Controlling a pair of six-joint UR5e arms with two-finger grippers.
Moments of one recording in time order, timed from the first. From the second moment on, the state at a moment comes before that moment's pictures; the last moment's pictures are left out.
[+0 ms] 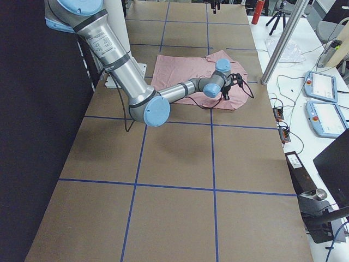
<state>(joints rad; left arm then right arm) -1.29 -1.83 -1.54 -2.12 -2.34 -0.32 0.85 -0.86 1.18 -0.95 2.01 0.89</state>
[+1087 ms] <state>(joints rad) -1.29 -1.83 -1.55 -2.12 -2.34 -0.32 0.75 -0.67 1.01 -0.94 1.82 0.94</state>
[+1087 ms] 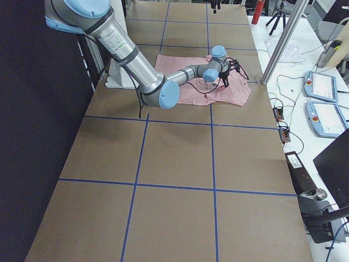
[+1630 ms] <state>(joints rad) -1.29 -1.84 -1.56 -2.12 -2.34 -0.35 0.75 -0.65 0.99 -0.94 1.81 0.95</state>
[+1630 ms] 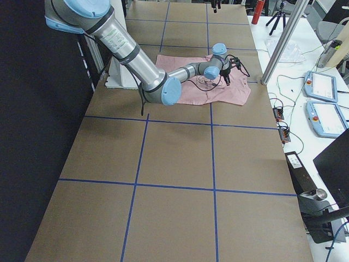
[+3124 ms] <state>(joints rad) -0.87 -2.14 -1.16 -2.39 -1.73 -1.01 0.91 -0.98 1.61 -1.45 2.13 1.05</state>
